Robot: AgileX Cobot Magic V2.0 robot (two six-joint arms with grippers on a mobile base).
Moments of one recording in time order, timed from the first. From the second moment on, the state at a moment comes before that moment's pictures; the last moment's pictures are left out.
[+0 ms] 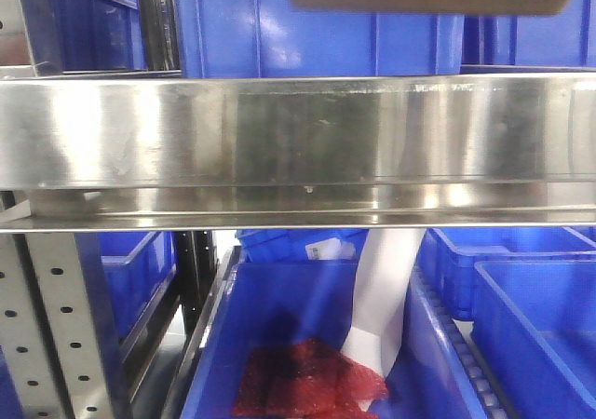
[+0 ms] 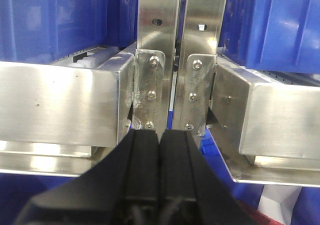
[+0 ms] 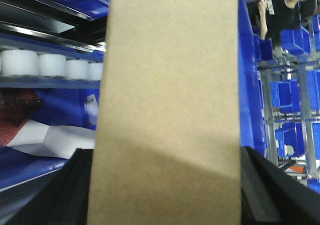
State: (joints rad) left arm -0.06 -0.01 0.03 -0.08 0.05 0.02; right arm 0.51 1.27 -1.11 -0.28 0.34 -0.89
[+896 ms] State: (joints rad) left arm -0.06 -0.01 0.03 -0.08 0.05 0.02; right arm 0.54 1.49 -1.11 -0.25 0.15 -0.90
